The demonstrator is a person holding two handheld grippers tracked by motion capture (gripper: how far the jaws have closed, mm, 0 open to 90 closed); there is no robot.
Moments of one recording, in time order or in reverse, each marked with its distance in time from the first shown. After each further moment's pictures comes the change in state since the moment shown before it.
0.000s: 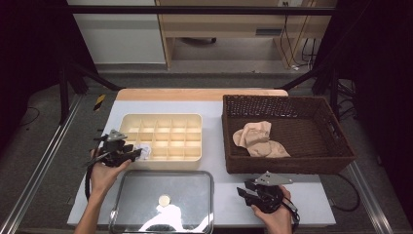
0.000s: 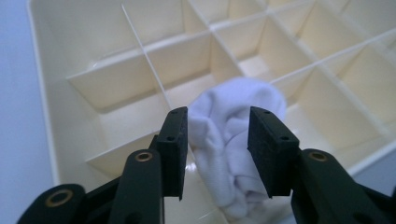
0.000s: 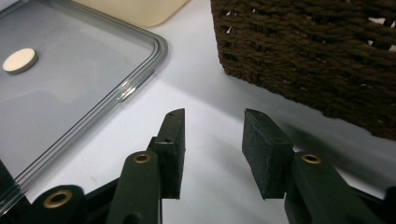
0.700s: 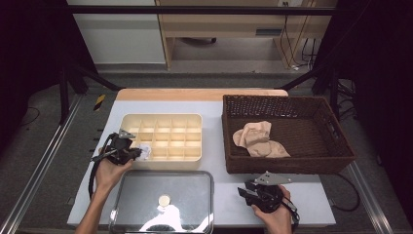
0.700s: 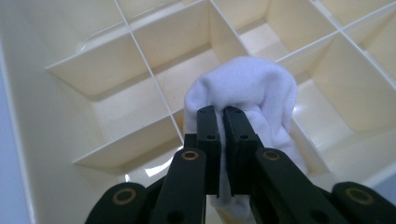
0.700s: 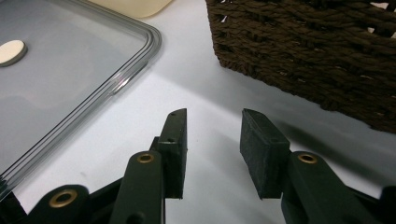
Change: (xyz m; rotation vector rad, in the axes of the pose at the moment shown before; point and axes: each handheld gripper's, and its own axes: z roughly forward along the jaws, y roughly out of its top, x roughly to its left) left arm -0.009 0.011 0.027 0.227 0.054 0.096; right arm -0.003 -0.002 0.004 0.023 -0.011 -0.003
